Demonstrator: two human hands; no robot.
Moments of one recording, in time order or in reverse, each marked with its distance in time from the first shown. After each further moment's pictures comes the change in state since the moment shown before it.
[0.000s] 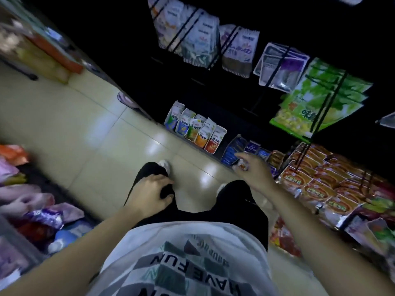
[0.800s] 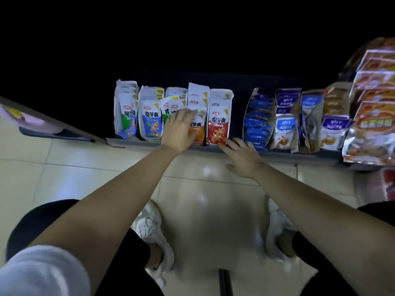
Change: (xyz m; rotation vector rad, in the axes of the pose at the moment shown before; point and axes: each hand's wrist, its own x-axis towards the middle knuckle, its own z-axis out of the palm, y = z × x) left_hand 0.466 -0.171 0.331 0.146 0.226 0.471; right_hand 0.291 0.258 0.354 -0.611 -0.052 0.078
